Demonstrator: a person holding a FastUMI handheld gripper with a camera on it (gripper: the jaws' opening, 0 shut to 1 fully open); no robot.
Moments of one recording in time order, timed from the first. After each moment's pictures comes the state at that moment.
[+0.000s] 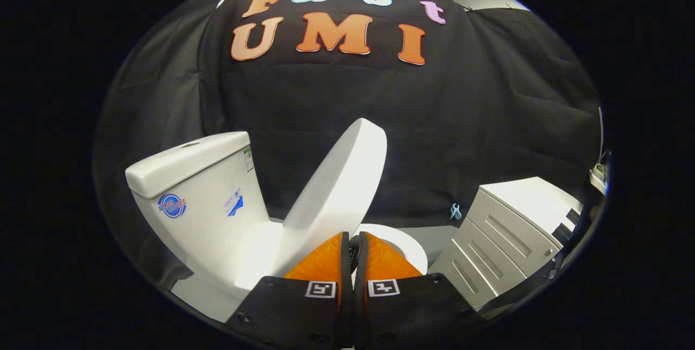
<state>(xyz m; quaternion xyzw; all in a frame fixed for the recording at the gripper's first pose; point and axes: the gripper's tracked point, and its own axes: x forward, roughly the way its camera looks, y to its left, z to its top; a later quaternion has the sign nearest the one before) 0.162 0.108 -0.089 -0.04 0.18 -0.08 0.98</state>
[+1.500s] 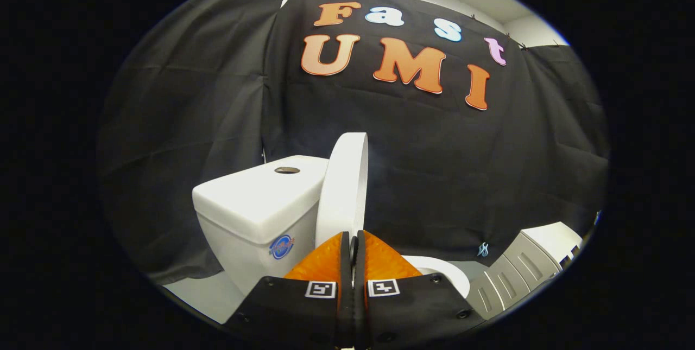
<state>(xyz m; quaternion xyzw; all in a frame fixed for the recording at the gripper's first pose) 0.181 0.326 -0.049 -0.11 0.13 0.03 0.99</state>
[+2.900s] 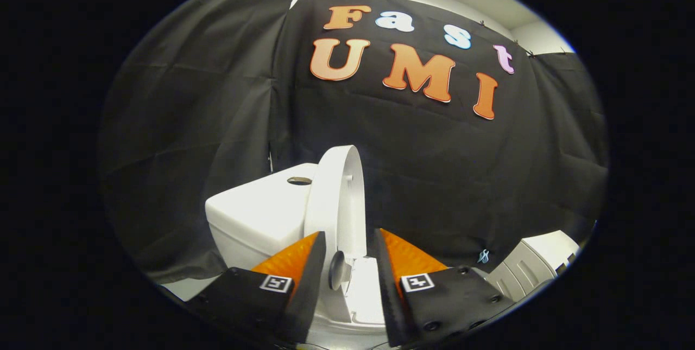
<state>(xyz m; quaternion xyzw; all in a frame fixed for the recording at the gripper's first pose) 0.182 0.338 -0.026 -0.12 0.13 0.04 0.98</state>
